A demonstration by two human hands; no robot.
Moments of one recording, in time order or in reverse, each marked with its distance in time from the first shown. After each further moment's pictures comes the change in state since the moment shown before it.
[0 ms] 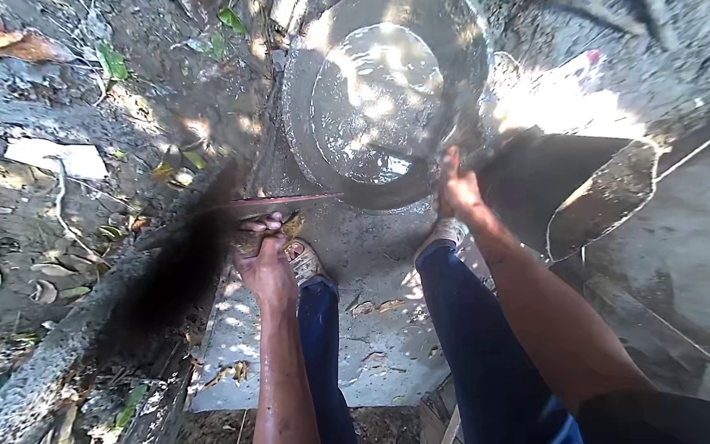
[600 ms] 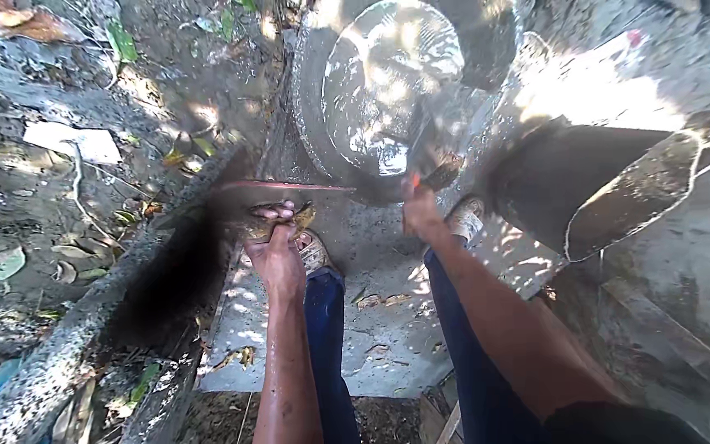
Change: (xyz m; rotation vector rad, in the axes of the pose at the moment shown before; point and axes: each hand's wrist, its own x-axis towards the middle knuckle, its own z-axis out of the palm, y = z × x) left_hand 0.000 -0.002 -0.002 0.019 -0.011 -0.039; right_hand -0.032 0.019 0.087 -0.114 -0.114 0.012
